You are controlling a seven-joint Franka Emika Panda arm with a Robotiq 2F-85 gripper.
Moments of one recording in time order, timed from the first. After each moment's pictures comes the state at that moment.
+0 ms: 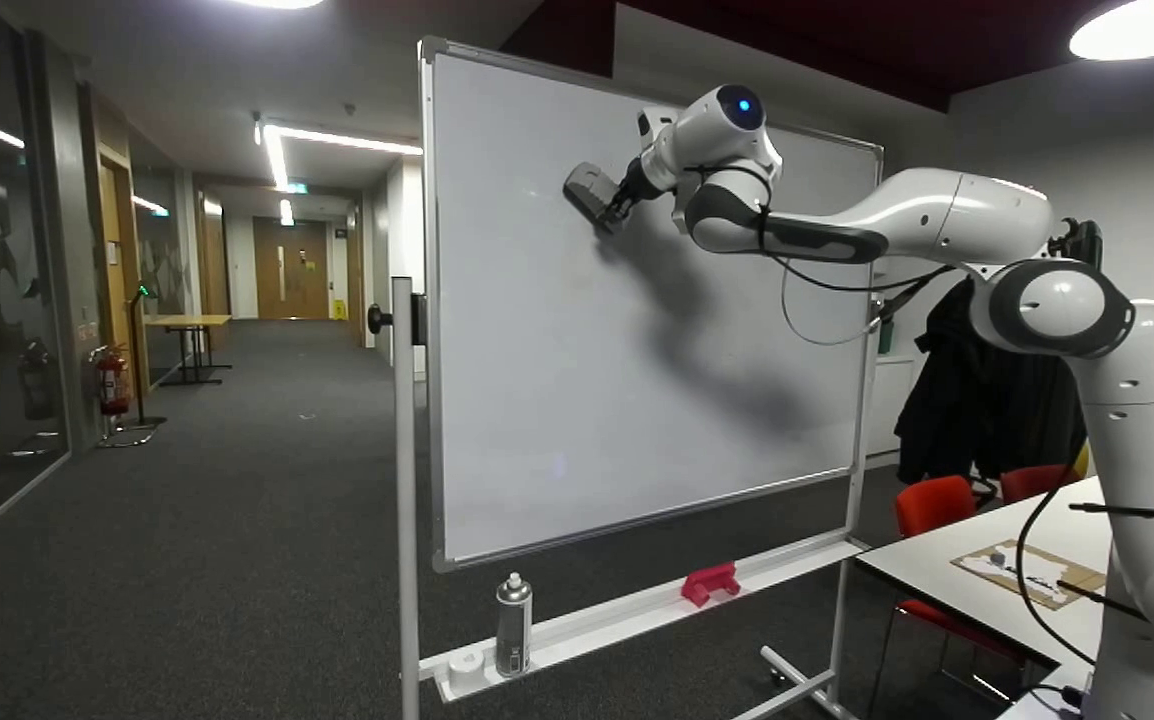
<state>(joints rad) 0.34 0.29 0.25 -1.03 -0.95 2.37 -0.07</state>
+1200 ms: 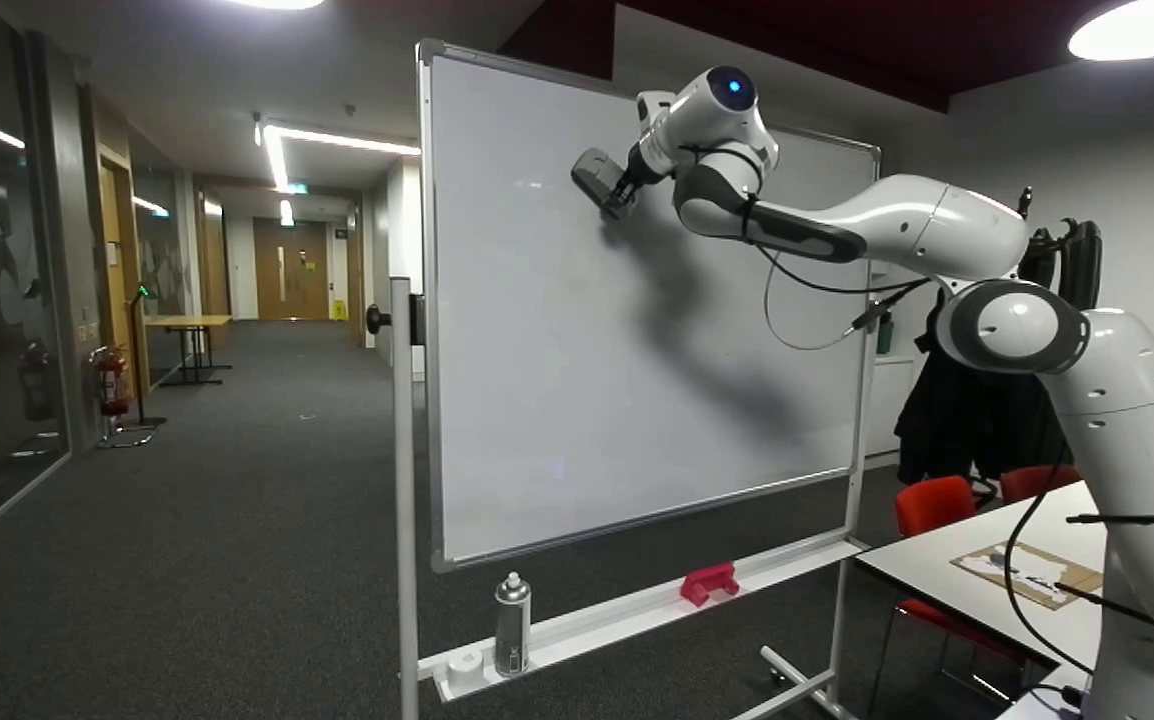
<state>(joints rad) 0.44 0.42 0.17 -0.77 -0.95 2.23 -0.13</state>
